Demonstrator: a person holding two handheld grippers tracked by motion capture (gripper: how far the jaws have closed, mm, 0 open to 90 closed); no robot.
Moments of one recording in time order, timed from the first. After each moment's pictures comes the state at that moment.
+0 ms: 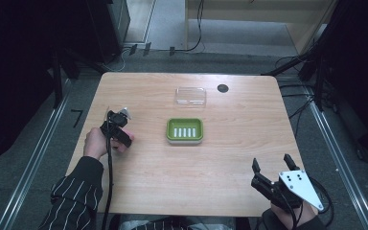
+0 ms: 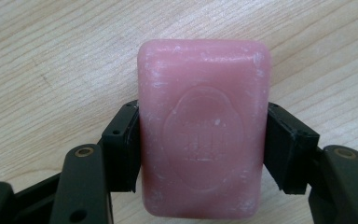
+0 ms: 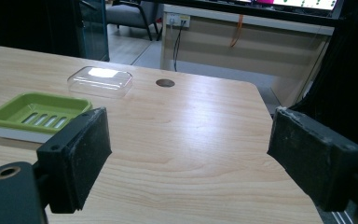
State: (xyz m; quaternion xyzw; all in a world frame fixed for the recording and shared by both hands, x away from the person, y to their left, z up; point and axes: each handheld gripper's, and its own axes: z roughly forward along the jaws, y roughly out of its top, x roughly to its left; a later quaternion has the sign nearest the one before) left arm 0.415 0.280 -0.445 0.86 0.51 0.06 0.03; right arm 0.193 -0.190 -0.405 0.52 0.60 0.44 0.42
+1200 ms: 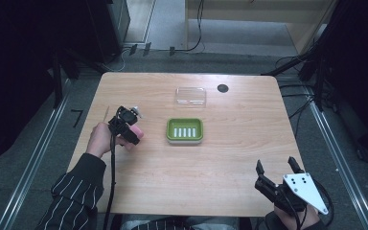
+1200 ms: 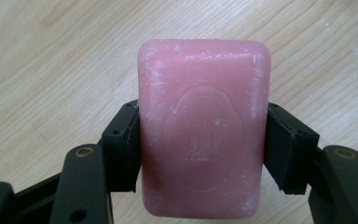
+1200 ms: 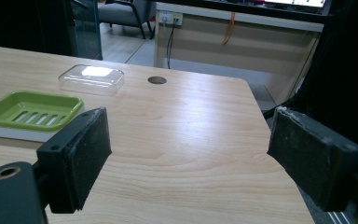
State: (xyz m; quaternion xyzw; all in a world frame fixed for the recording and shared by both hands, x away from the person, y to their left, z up) left arm 0.410 0.242 -0.417 0.90 0.42 0.08 0.06; right arm 0.186 -0.197 -0.406 0.53 0.59 0.44 0.43
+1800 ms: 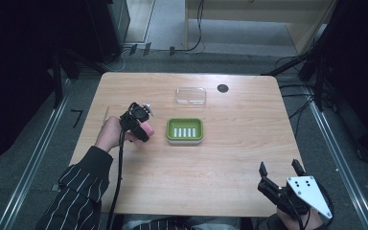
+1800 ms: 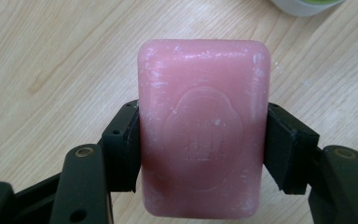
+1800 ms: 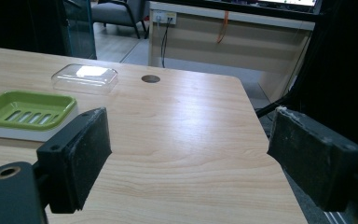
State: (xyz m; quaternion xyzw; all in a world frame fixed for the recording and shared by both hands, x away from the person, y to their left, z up) left arm 0.420 0.209 -0.410 0.93 0.36 0.08 0.06; right arm 0.180 -0.201 -0.406 0.53 0.58 0.43 0.43
